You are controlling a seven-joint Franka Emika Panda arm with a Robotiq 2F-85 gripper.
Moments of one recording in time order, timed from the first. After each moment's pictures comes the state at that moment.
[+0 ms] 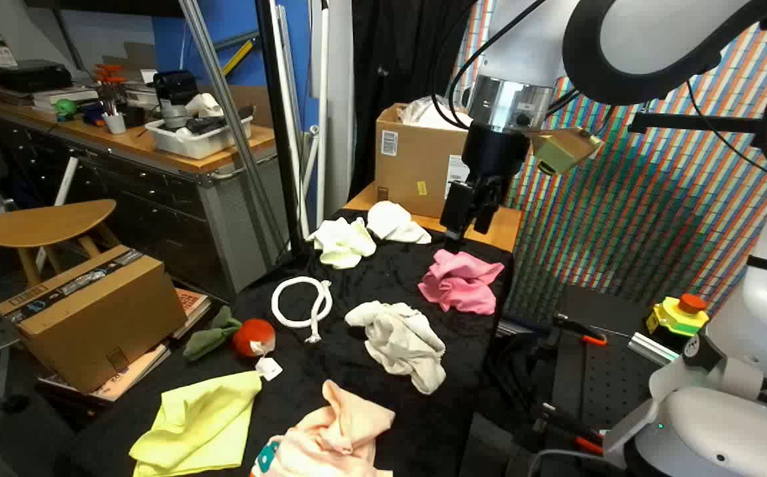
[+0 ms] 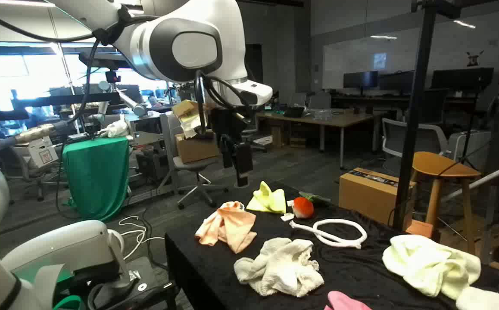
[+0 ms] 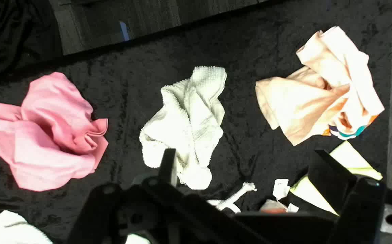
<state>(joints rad) 0.08 -0.45 0.14 -2.65 0.17 2.30 0.24</state>
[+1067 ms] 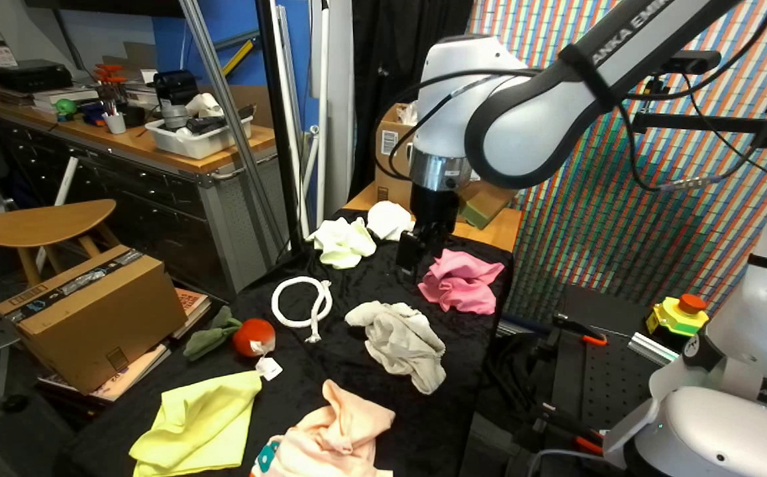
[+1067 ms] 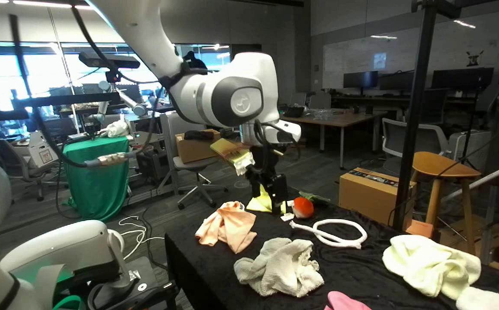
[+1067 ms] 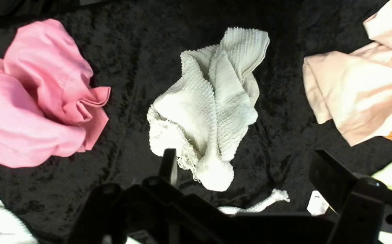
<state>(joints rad) 0.04 -0.05 0.13 -2.51 0.00 2.52 0.25</state>
